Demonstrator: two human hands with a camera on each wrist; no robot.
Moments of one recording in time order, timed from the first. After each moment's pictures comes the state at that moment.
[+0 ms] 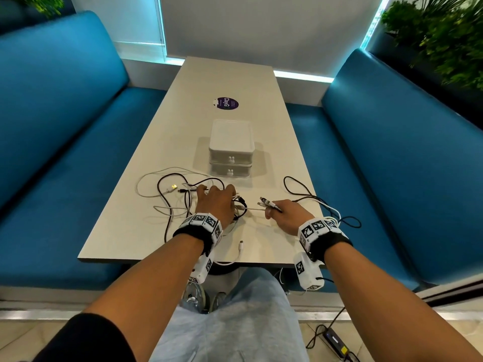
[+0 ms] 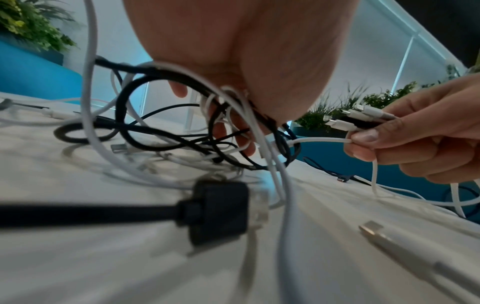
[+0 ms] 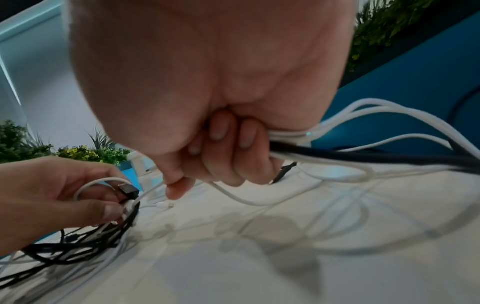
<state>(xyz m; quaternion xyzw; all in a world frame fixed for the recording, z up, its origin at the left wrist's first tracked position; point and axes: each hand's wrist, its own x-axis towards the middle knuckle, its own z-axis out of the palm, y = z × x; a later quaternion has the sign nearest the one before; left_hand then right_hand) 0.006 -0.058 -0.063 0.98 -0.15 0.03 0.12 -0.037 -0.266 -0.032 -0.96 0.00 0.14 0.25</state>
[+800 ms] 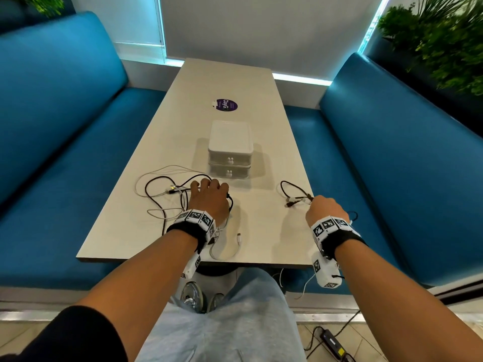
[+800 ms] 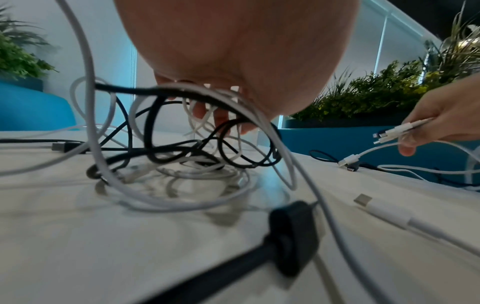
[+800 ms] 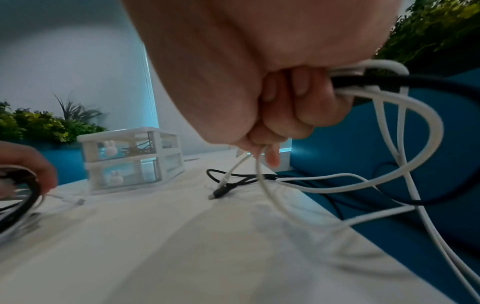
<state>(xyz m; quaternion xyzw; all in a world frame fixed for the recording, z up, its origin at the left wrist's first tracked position) 0.012 -0.050 -0.060 0.99 -0.14 0.05 0.01 -0.045 -0.315 -0.019 -0.97 0.25 0.06 0.03</state>
